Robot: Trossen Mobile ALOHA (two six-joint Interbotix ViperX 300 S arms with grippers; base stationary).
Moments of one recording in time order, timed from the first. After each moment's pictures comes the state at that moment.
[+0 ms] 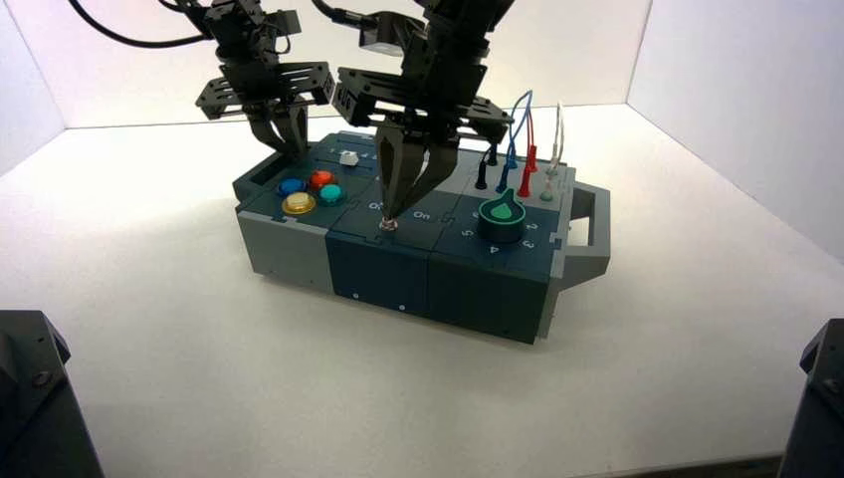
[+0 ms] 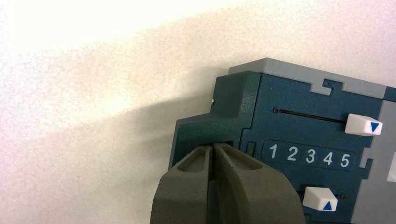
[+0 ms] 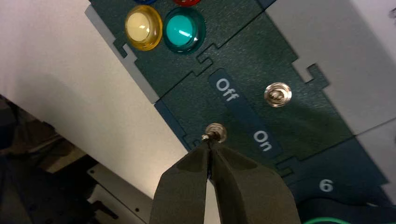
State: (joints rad) left arm -0.27 0.29 0.59 -0.33 0.42 0.14; right arm 0.81 0.18 0.55 0.43 0.65 -0.02
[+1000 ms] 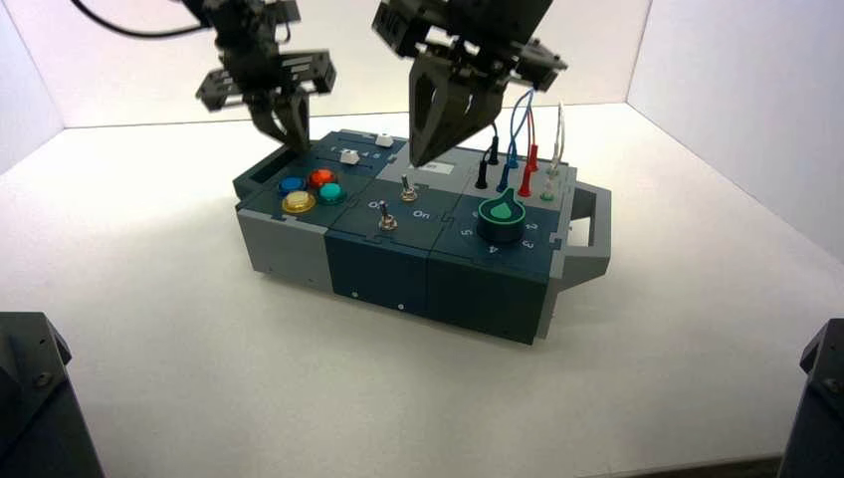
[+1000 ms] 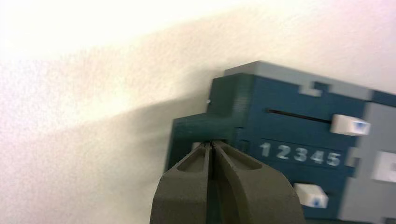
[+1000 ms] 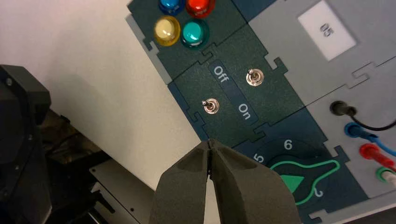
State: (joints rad) left arm -0.28 0.21 0.59 -0.34 0.42 0.13; right arm 0.80 -0.10 0.70 0.40 0.61 -0.05
